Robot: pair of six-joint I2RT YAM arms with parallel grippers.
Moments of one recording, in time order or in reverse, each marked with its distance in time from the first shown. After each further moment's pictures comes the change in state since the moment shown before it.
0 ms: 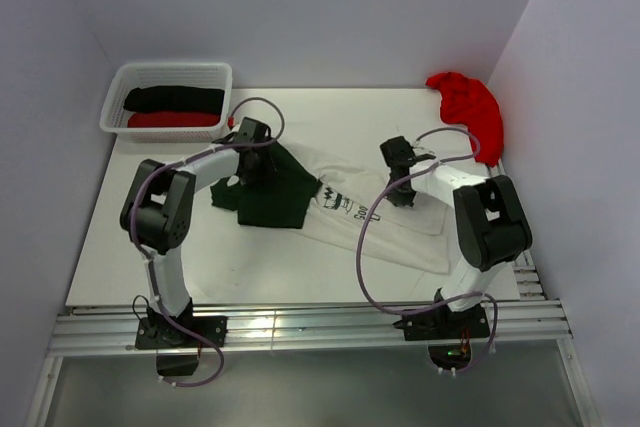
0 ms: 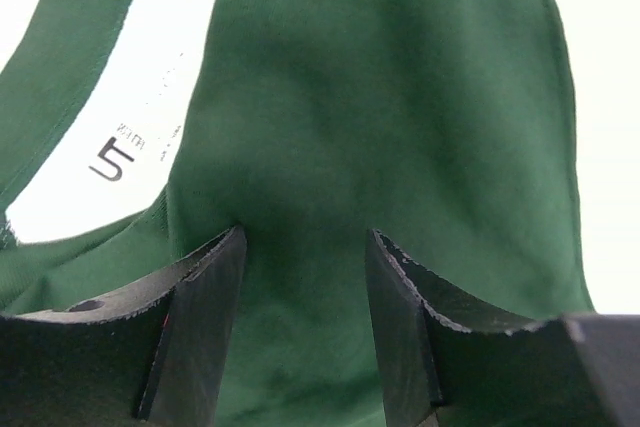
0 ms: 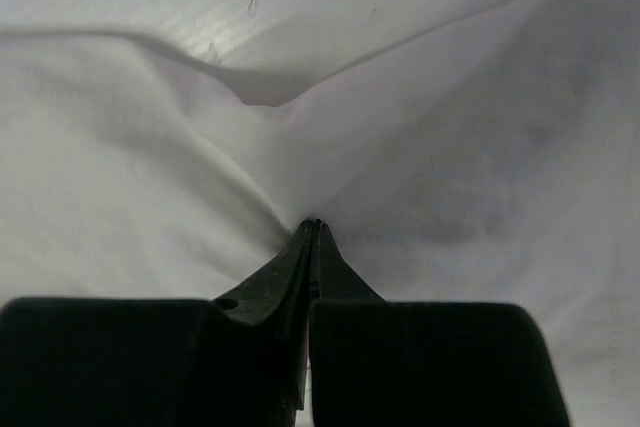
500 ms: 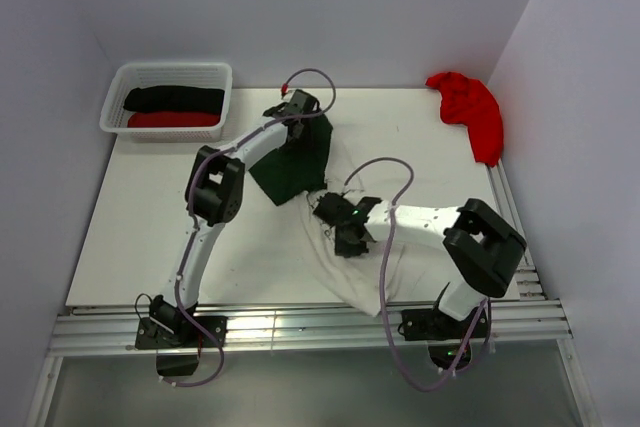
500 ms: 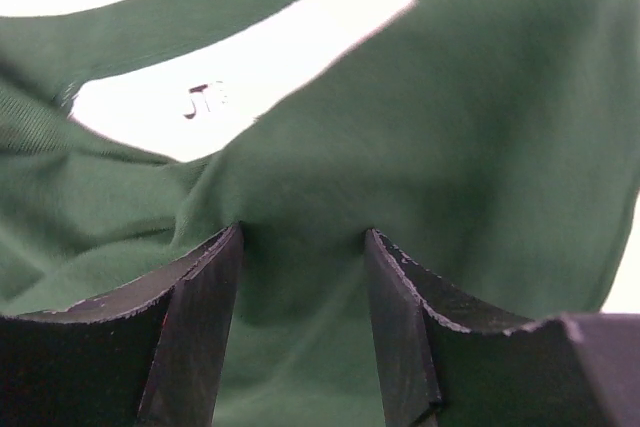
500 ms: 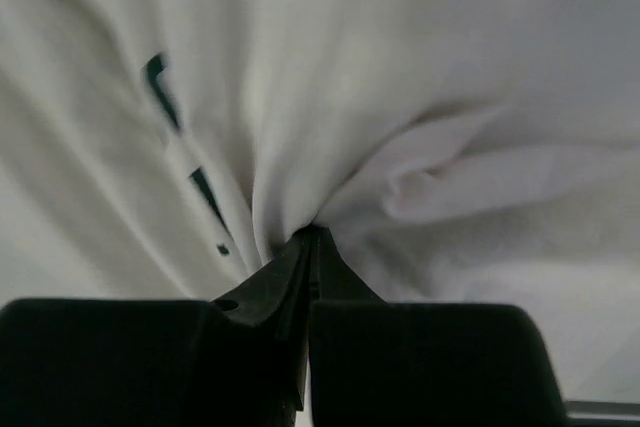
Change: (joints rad) left arm -0.126 0.518 0.820 -0.264 -0.168 0.185; right arm 0.587 -0.109 -0.101 -0.127 -0.036 0.162
